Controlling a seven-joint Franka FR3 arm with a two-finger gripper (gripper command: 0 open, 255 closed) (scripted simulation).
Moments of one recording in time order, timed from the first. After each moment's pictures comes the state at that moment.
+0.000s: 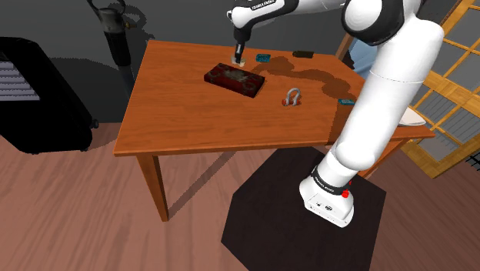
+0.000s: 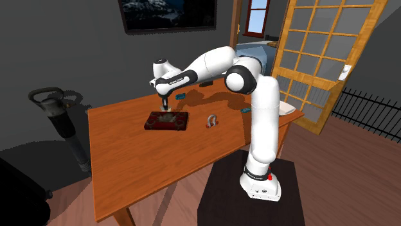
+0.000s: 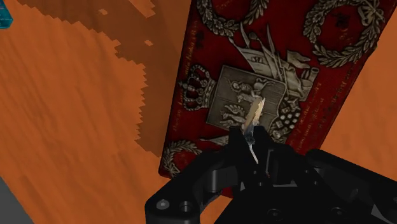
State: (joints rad) arm -0.01 0.18 -0.22 -1.84 -0.15 2.20 -0.67
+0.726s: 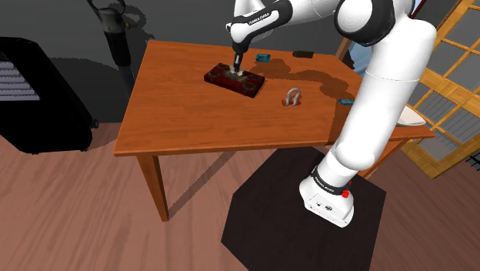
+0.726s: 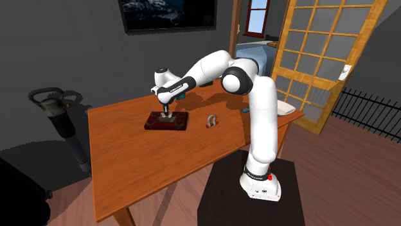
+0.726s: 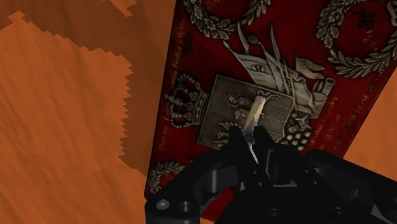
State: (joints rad) arm -0.02 0.23 -0.22 -1.91 -0.16 2.32 -0.66
